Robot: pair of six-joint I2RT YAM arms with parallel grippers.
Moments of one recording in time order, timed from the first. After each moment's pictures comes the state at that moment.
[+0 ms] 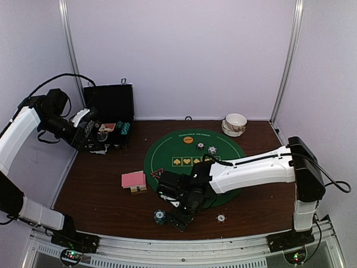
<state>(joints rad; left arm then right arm) -0.04 1.30 1.40 -1.28 0.54 0.46 1.28 1.98 1.49 -0.86 0.04 0.36</state>
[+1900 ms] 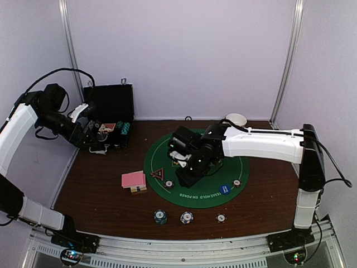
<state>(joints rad) -0.05 1.30 1.47 -1.31 0.54 0.46 1.08 1.93 1.66 -0.95 0.08 0.32</state>
